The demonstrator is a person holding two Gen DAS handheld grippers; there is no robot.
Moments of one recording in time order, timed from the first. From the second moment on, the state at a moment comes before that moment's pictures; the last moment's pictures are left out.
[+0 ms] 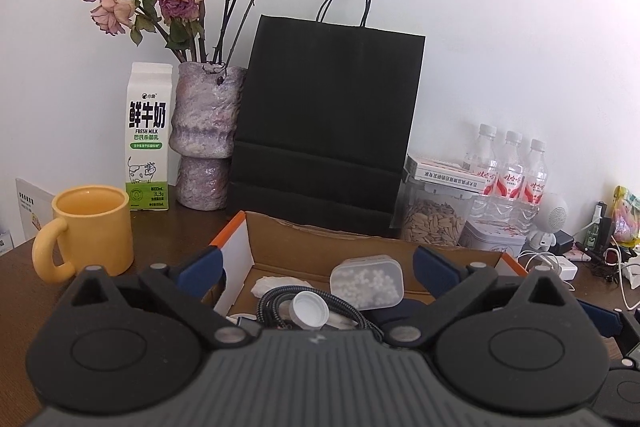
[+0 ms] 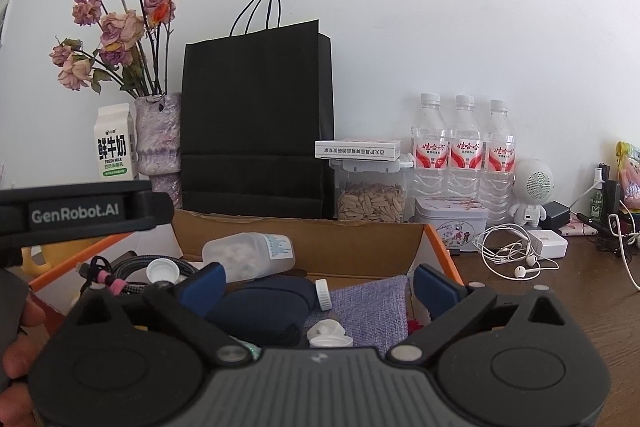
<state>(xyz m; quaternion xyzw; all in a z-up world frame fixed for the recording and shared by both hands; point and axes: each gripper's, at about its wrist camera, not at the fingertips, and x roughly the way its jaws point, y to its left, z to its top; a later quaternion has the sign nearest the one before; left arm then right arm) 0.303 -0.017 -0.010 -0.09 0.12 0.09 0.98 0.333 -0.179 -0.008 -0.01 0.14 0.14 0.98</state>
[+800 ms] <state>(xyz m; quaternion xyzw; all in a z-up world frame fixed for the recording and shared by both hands) 0.201 0.010 -0.029 -0.03 0.13 0.02 0.99 0.253 -0.218 -0.018 -0.07 0.19 0.17 0.96</state>
